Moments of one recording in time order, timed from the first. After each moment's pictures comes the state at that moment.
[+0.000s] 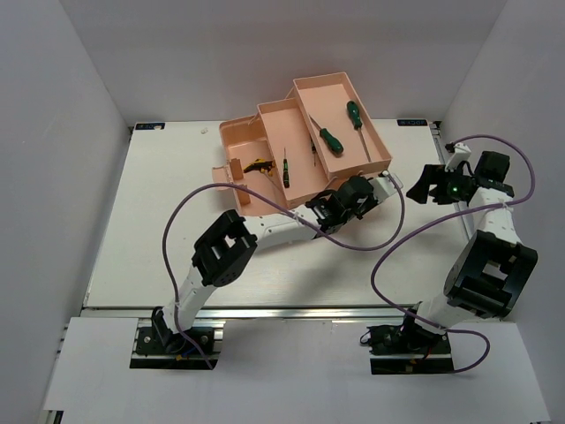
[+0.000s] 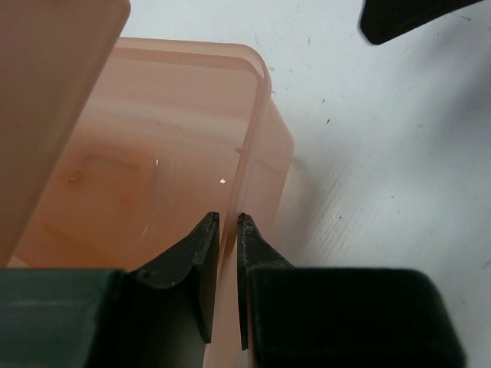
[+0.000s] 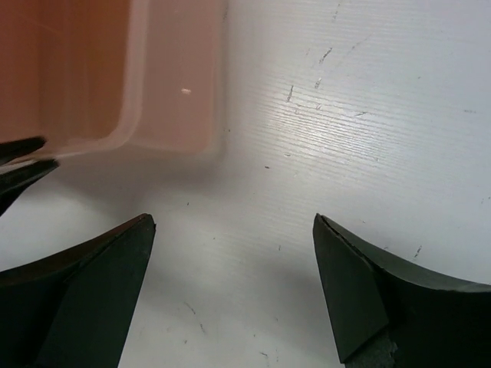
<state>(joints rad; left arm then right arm) -1.04 2.22 1.77 0.10 -0.24 0.27 -0.40 1.51 1.13 -0.52 -0.74 -0.33</state>
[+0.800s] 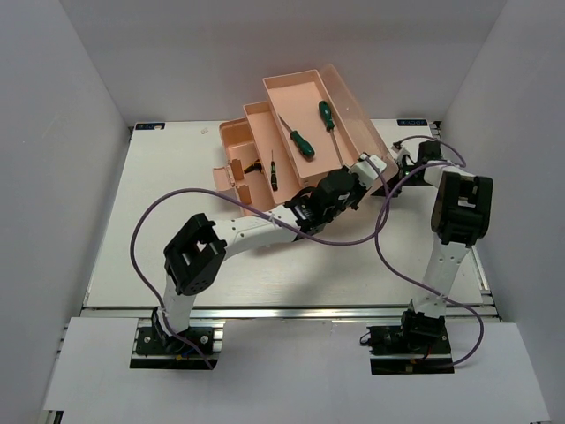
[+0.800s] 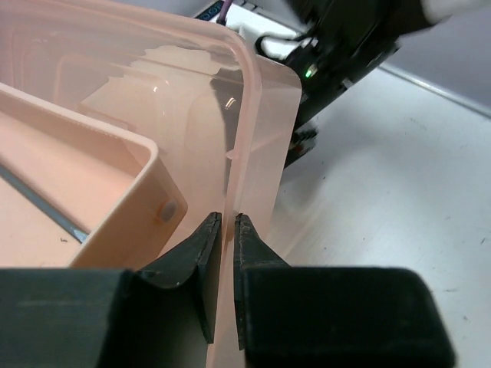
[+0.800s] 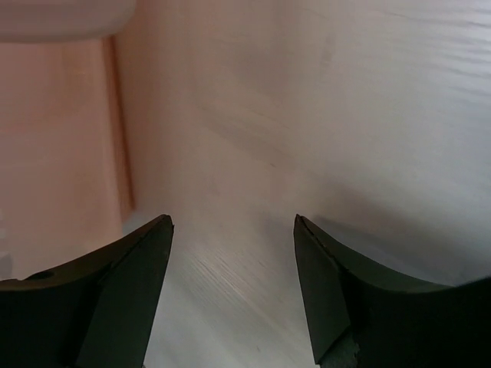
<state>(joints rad) -1.04 1.99 1.58 0.23 -0.29 0.13 -0.16 2.13 1.46 -0.44 -0.91 0.02</state>
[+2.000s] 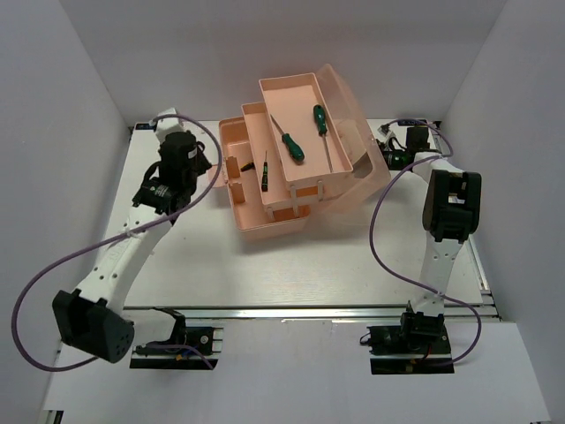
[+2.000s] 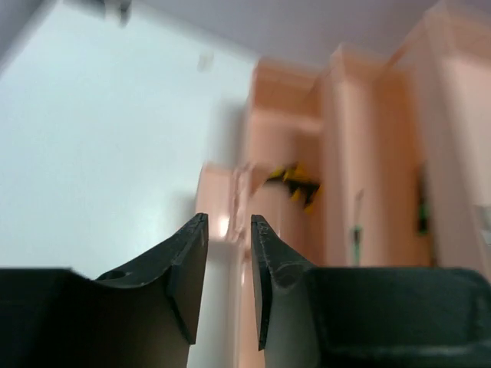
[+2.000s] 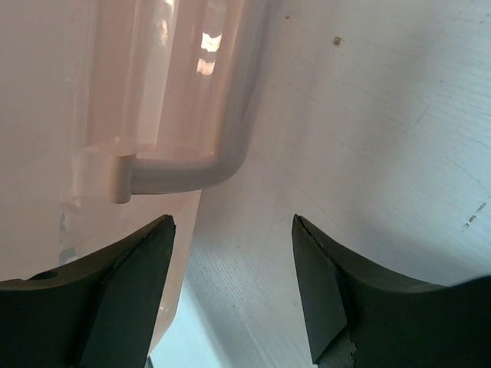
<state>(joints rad) -0.41 1.23 1.25 -0.33 -0.54 -0.43 -0.06 2.21 1.61 -0.31 -1.11 0.14</state>
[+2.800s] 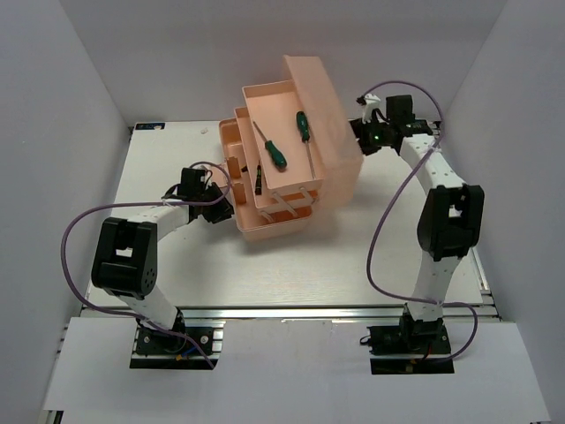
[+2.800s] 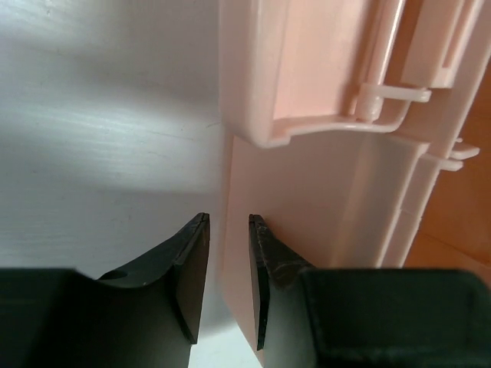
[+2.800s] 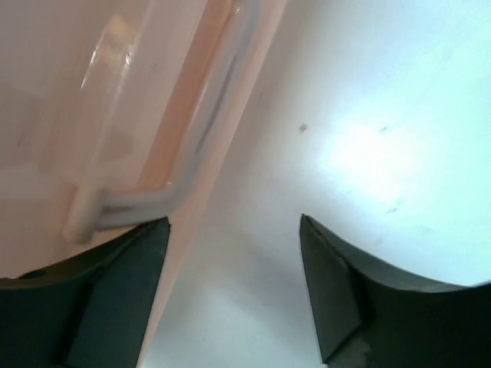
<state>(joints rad) -0.17 1.64 0.90 -0.14 0.27 -0.72 0.12 2.01 1.75 -0.54 -0.65 -0.12</state>
